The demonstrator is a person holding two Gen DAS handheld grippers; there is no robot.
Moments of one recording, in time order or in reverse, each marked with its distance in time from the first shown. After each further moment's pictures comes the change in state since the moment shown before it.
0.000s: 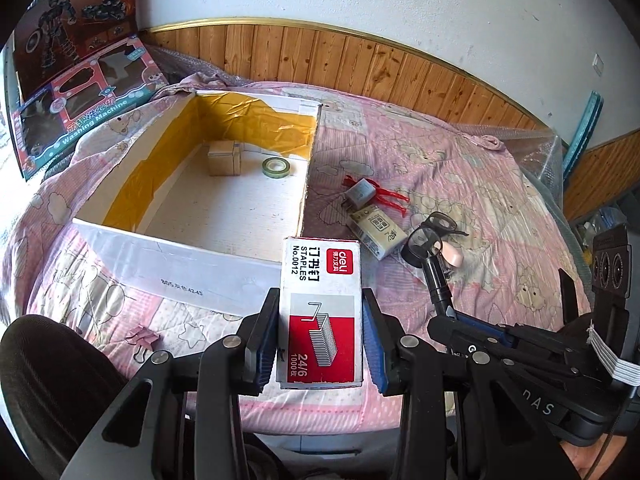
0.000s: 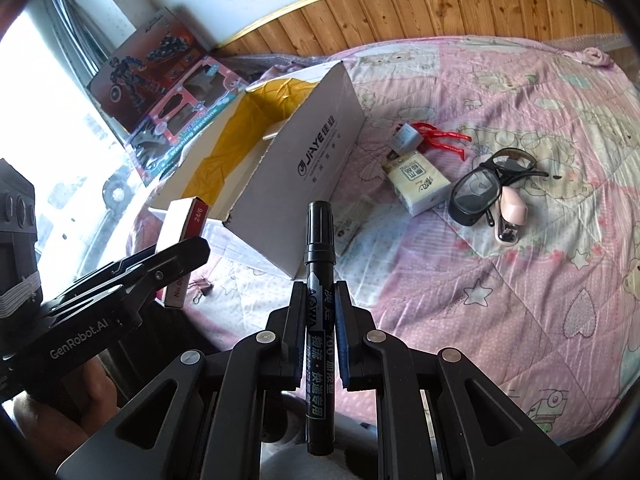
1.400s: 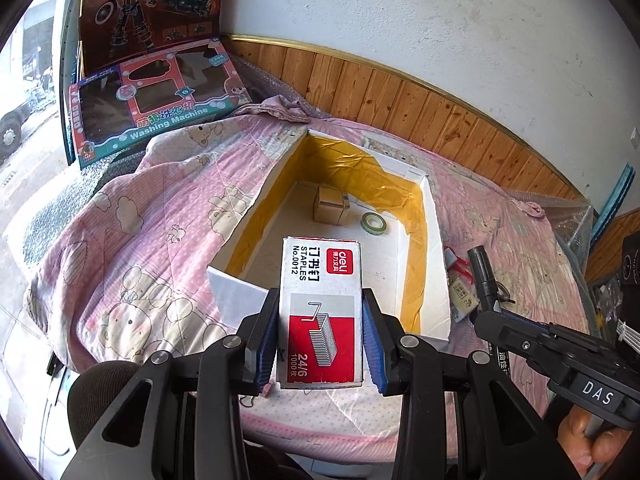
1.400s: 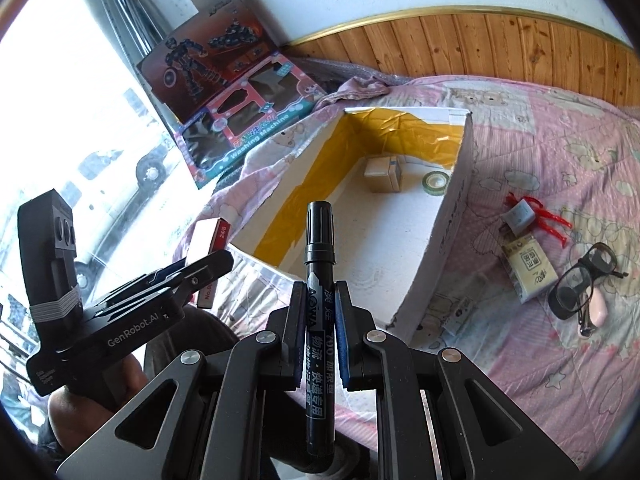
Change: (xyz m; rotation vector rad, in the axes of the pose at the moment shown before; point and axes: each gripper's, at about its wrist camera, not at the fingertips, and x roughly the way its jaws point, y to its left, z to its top) left arm -0.039 0.132 0.041 -0.157 -0.104 0.080; right arm 0.035 0.119 0.067 -0.144 -0.006 0.110
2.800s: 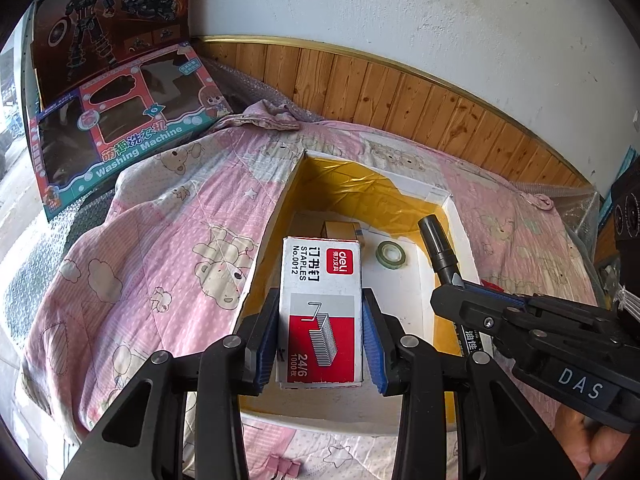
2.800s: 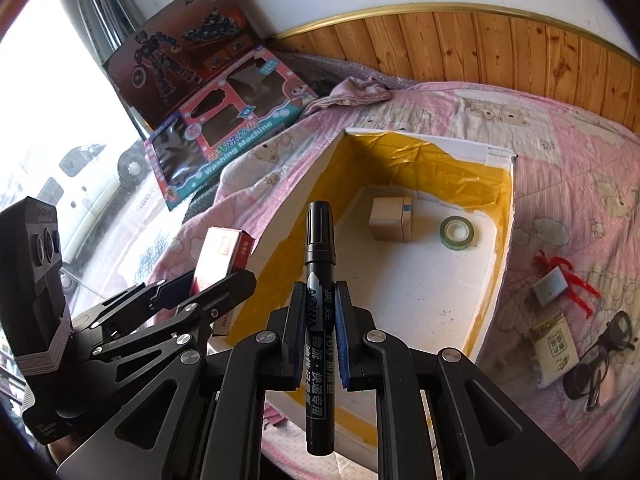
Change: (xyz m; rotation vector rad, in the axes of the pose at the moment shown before) left arm 0.079 0.019 0.072 0.087 0.046 -0.031; right arm 0.094 0.000 0.082 0.005 0.042 -0.073
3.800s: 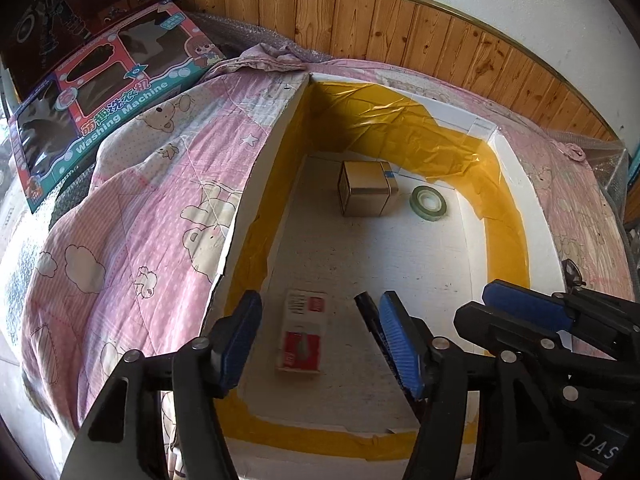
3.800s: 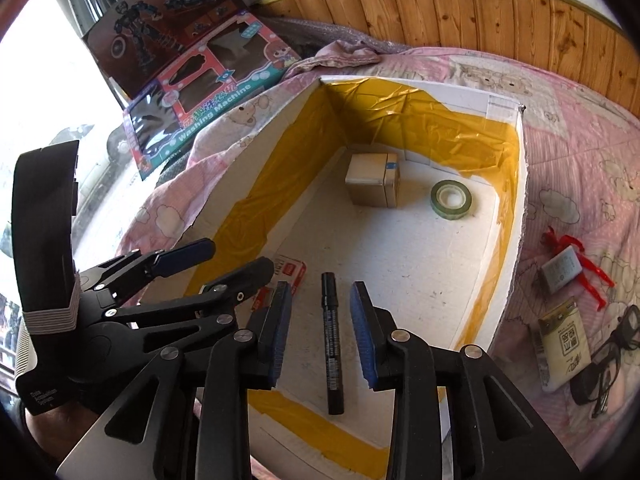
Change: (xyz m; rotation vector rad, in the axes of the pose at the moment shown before) left arm 0.069 0.003 -0.009 0.050 0.163 0.087; right arm 0.035 -0.026 -0.019 -0.018 0.070 -0.015
